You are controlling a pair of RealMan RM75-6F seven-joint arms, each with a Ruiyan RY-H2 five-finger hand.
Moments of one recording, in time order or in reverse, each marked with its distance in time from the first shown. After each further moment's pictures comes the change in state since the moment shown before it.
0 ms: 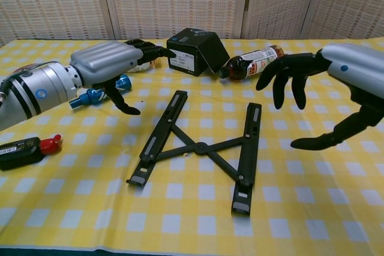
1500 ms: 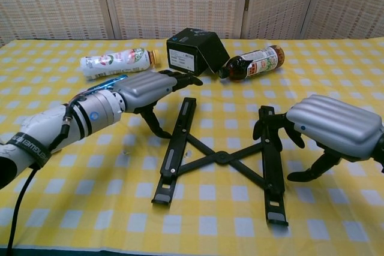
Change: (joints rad) left arm -0.104 -0.225 0.023 0.227 -0.098 -0.102 -0.114; right arm 0.049 -0.168 -0.046 0.307 0.068 -0.113 -0.106
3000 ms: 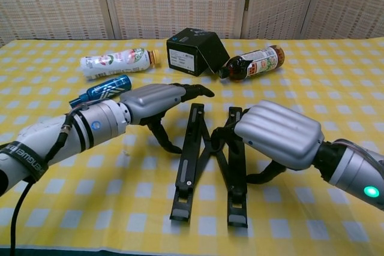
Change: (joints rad) left arm 0.011 0.040 0.012 -0.171 -0.018 -0.018 -0.021; right arm 0.096 -0.217 0.005 0.213 -0.079 0.040 -0.090
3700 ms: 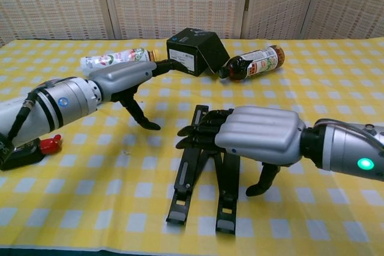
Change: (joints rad) left arm 0.063 0.149 -0.035 -0.152 -0.071 0.035 0.043; right arm 0.181 0.260 0.020 -0.399 0.083 -0.389 -0.087
